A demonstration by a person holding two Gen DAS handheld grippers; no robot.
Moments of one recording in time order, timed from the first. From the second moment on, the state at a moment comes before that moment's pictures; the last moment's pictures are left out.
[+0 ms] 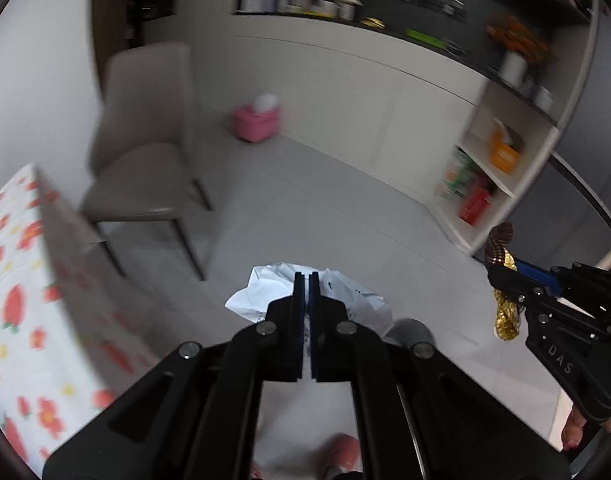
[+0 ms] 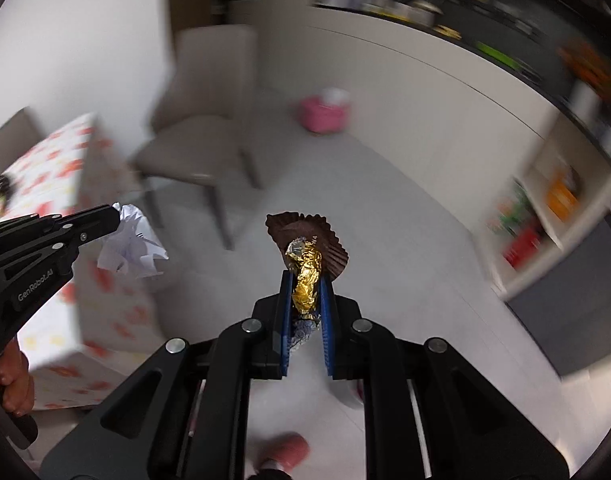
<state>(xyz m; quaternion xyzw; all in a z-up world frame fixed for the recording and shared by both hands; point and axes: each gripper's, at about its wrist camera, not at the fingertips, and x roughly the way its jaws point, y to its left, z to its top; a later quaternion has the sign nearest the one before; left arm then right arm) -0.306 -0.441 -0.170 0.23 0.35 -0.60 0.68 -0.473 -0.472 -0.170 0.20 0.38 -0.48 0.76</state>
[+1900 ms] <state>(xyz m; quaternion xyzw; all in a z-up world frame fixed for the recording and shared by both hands) -0.592 -0.642 -0.466 0.46 0.30 -0.74 0.40 -0.700 -0.579 -0.452 0.42 0.36 -0.62 0.56</state>
